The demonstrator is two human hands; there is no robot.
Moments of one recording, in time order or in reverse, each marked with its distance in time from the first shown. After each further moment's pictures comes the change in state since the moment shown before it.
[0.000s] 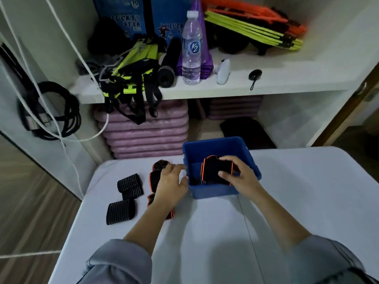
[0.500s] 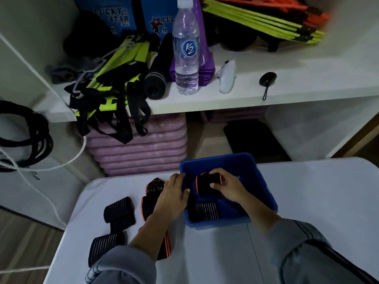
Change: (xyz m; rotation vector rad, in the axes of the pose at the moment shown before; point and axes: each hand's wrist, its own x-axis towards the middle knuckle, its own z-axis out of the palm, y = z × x) left_hand 0.092 -0.037 0.043 0.102 -0.189 -0.009; right_hand 0.133 0.080 0.033 -0.118 -0.199 0.182
